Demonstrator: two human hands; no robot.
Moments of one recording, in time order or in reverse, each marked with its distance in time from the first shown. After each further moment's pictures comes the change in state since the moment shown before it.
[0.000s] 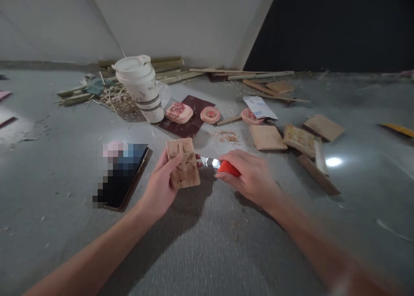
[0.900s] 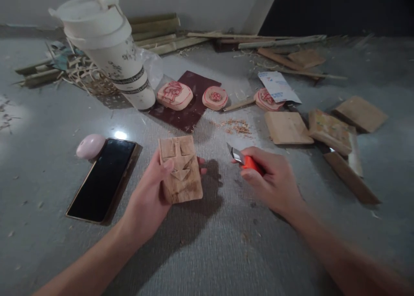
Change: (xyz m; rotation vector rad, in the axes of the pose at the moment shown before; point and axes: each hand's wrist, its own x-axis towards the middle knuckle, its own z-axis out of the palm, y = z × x) left_hand -0.011 0.010 0.001 -0.053 -0.031 -0.143; right_hand 0.004 0.006 -0.004 0.218 0.059 0.201
